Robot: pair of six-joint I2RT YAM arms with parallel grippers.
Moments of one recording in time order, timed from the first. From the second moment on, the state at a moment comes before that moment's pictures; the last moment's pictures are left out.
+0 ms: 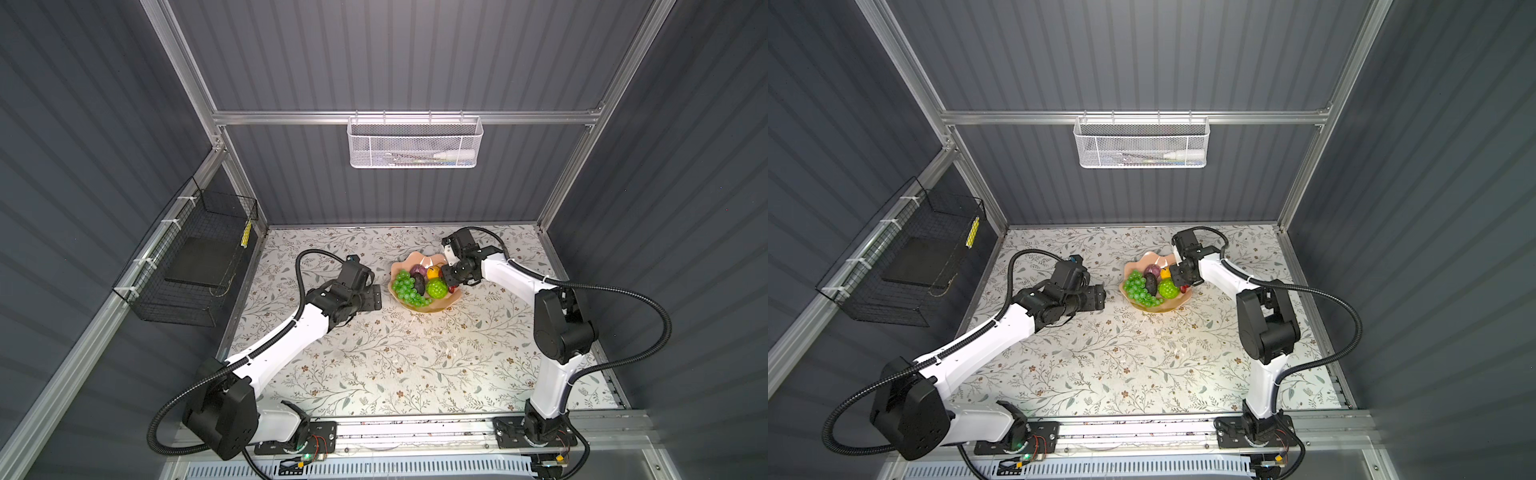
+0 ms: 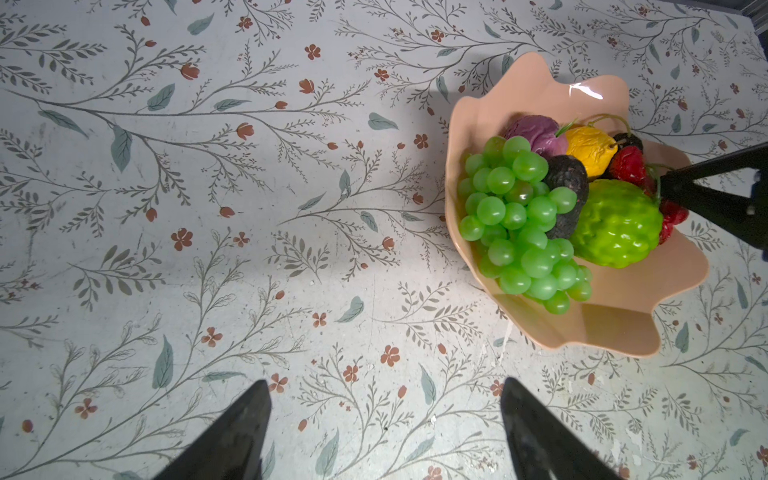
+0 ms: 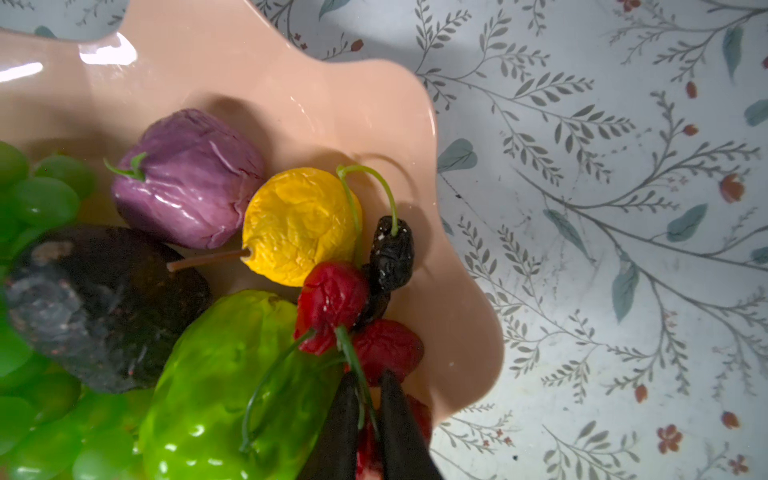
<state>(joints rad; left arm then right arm) -0.59 1.35 1.02 -0.53 -0.16 -0.48 0.39 1.91 1.45 -0.61 0.04 0.05</state>
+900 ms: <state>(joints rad) -0.44 1.25 0.95 -0.35 -0.27 -0.31 0.38 1.40 1.33 -0.49 0.05 0.05</state>
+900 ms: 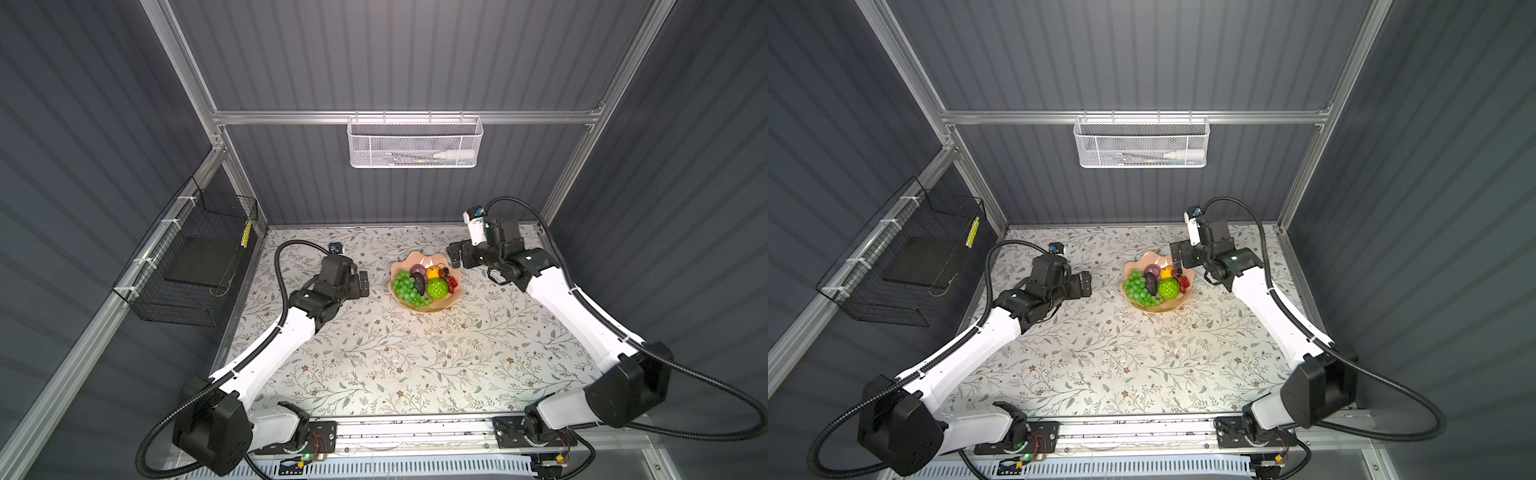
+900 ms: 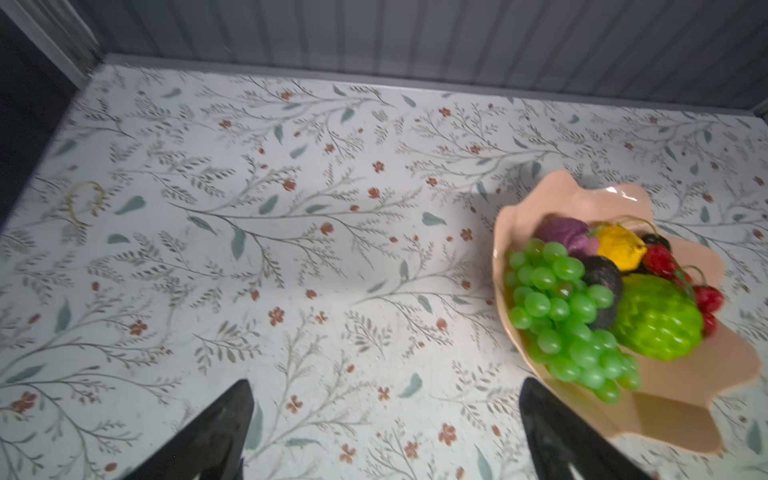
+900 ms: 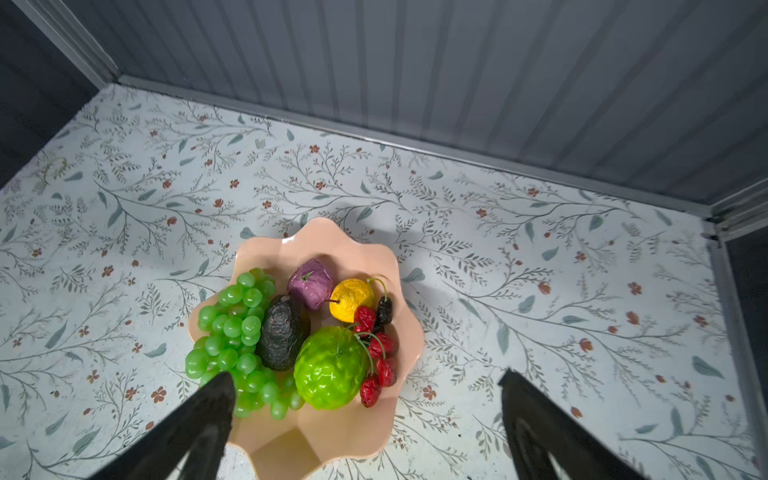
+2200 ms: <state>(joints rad) -0.09 1.72 0.45 0.81 -0.25 0.02 -0.08 1.46 0.33 0.82 -0.07 0.04</state>
